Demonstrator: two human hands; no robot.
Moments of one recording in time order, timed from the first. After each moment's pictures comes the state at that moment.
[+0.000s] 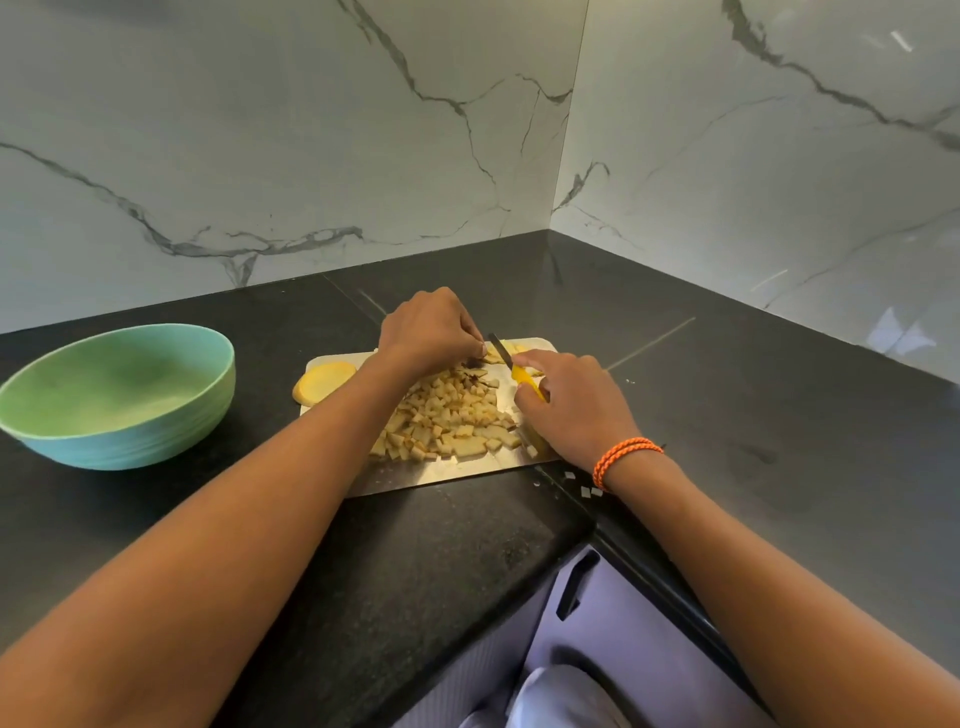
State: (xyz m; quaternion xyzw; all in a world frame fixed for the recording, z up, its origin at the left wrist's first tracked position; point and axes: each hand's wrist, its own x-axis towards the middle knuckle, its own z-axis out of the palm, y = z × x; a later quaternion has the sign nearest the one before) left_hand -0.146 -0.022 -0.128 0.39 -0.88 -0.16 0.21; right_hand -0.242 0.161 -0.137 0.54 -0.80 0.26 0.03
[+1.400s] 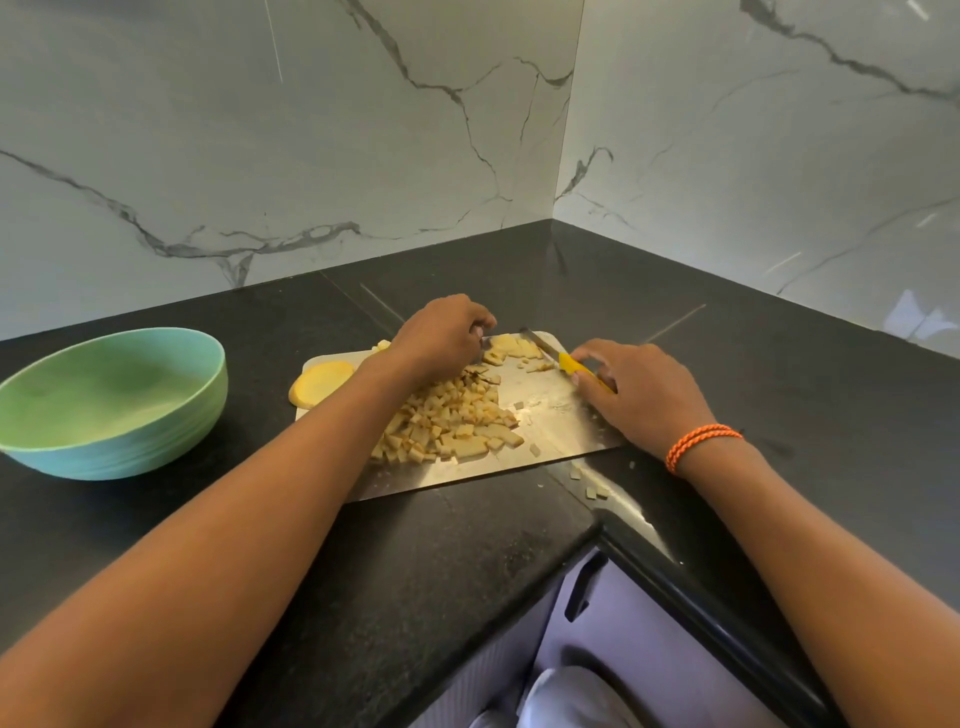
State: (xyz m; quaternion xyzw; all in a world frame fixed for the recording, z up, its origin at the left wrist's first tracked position) left_hand -0.149 -0.018 -0.132 0.31 -0.91 -0.18 0.18; right_hand -0.301 0.188 -0.130 0.57 -0.80 0.19 0.05
